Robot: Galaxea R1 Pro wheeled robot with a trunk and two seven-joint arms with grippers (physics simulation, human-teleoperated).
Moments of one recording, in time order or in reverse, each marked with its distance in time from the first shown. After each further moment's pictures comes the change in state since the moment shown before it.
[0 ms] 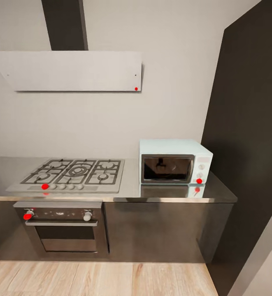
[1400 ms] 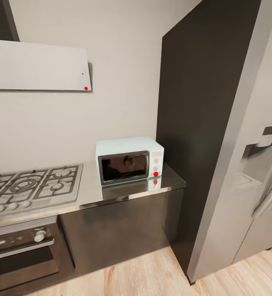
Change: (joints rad) left arm 0.000 0.000 -0.001 0.001 0.000 -0.001 -0.001; right arm 0.000 -0.001 0.005 0.000 0.007 0.007 0.000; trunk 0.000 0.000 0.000
